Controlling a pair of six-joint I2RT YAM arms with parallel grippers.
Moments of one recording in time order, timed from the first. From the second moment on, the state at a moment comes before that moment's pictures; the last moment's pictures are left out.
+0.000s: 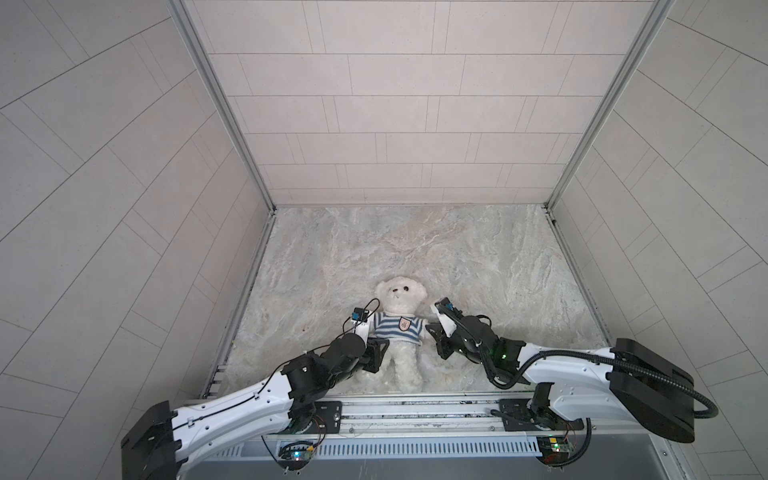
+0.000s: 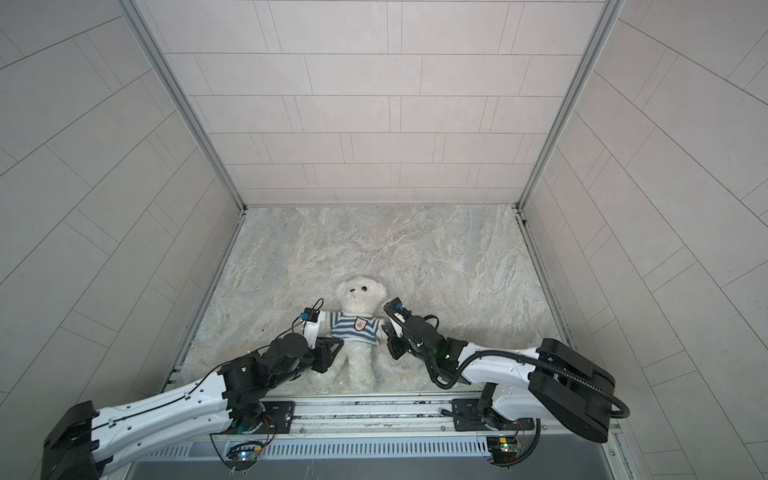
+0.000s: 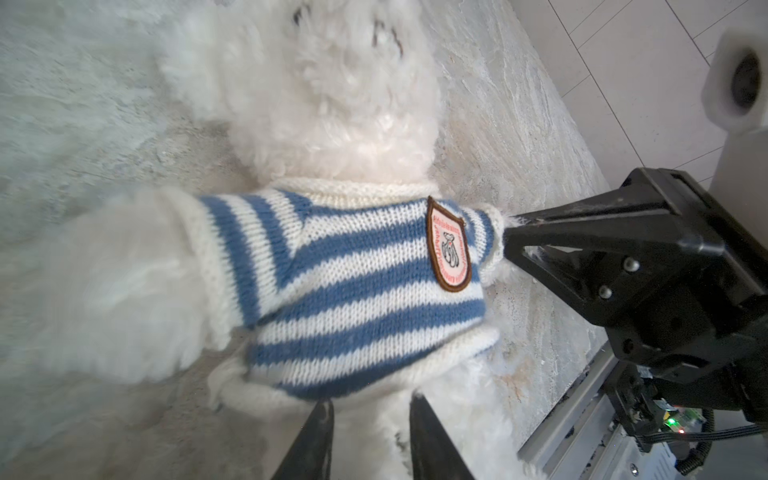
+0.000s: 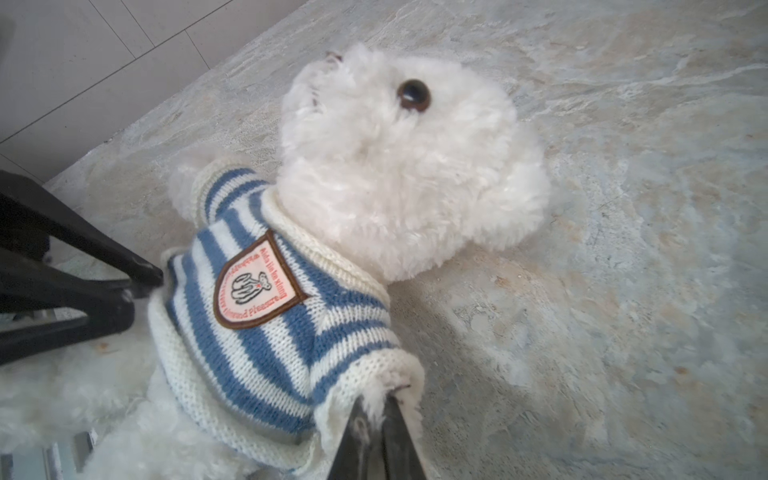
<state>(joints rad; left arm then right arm) -1.01 0.66 0.25 -0.20 -0.19 -0.72 0.95 1.22 0.33 0.39 0.12 0.31</state>
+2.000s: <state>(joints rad) -1.18 1.25 0.48 -0.05 -0.30 -0.68 0.95 0.95 0.38 0.13 0.17 0.31</state>
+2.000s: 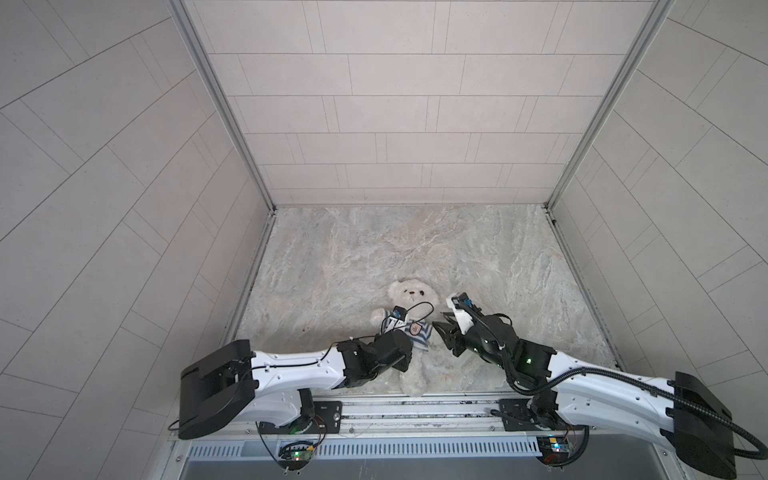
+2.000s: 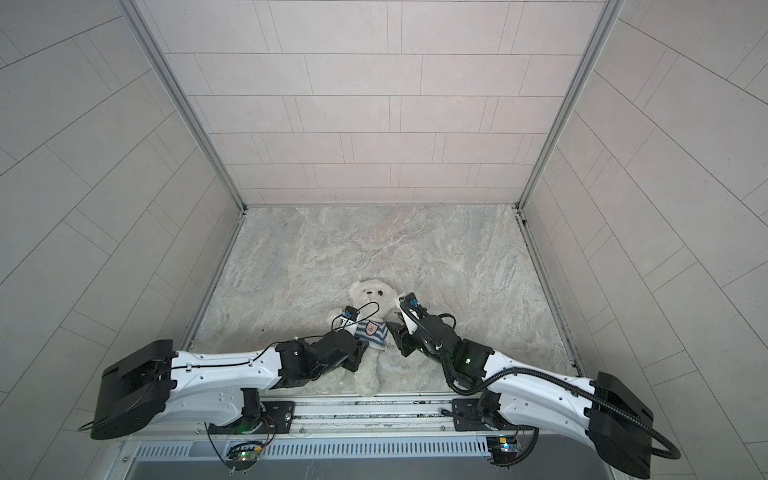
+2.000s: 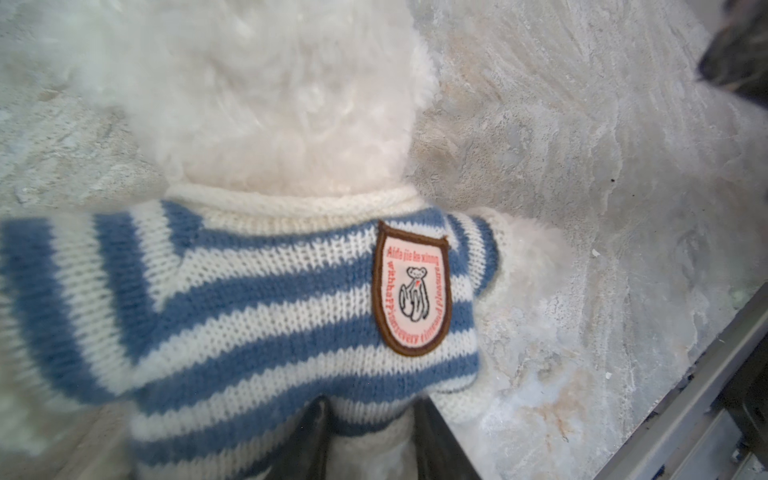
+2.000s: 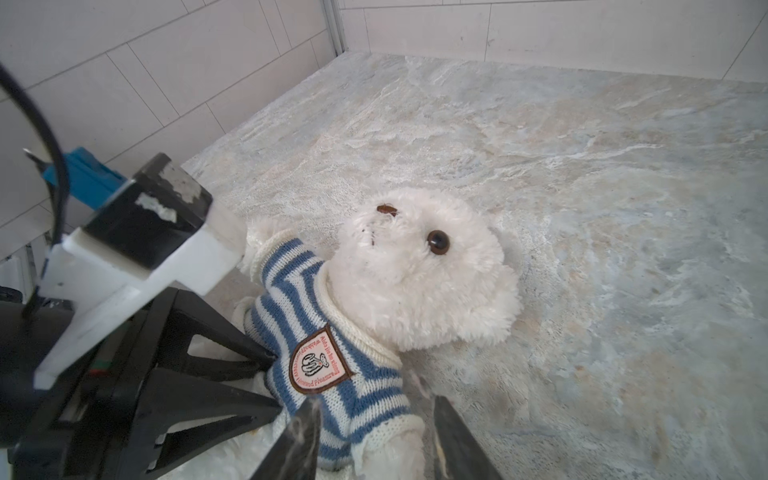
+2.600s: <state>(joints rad) -1.18 1.25 0.45 -0.01 -0.30 -0.70 0.94 1.21 0.42 0.09 0.17 0.35</state>
